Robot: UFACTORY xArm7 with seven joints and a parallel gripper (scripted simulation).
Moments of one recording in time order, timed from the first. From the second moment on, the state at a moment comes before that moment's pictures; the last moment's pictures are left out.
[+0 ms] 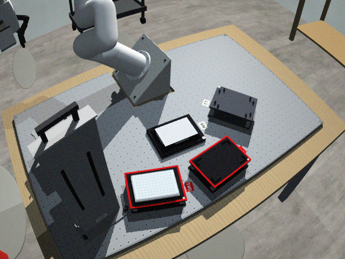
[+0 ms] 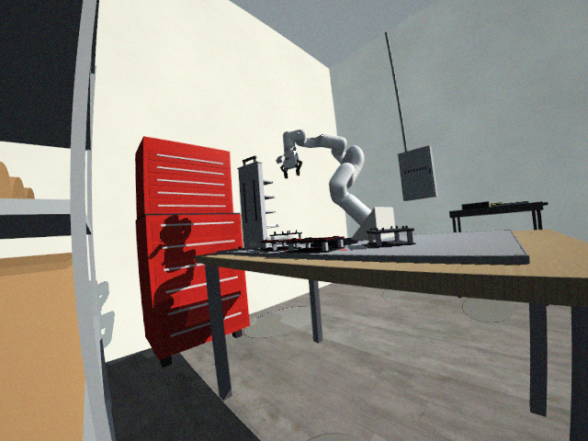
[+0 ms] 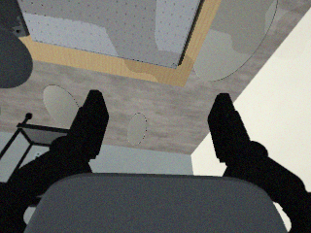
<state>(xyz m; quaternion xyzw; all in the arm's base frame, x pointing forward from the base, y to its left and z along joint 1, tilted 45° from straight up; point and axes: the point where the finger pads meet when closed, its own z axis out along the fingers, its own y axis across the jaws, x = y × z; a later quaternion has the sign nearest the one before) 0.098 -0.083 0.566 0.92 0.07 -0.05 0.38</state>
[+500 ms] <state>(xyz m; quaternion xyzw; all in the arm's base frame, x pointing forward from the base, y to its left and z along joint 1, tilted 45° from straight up) 0.097 -0.099 0.550 0.92 0.07 -0.05 0.38</state>
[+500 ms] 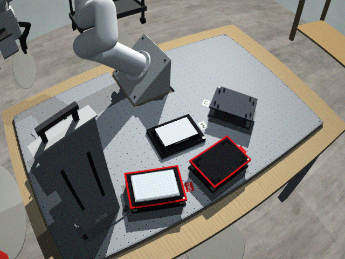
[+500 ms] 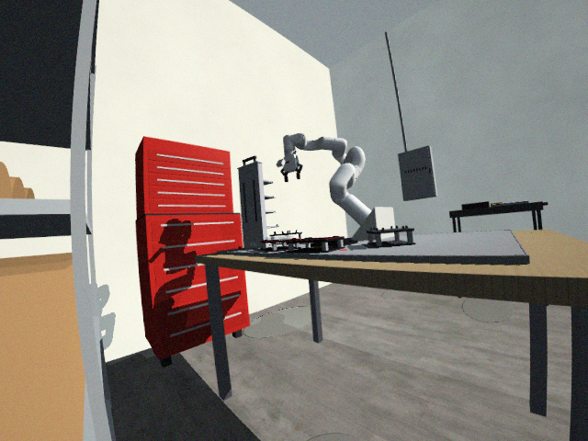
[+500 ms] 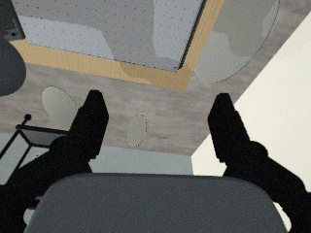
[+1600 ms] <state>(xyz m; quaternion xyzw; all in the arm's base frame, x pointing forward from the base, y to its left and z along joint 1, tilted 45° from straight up) 0.095 -0.134 0.515 0.92 0.07 -0.05 0.38</state>
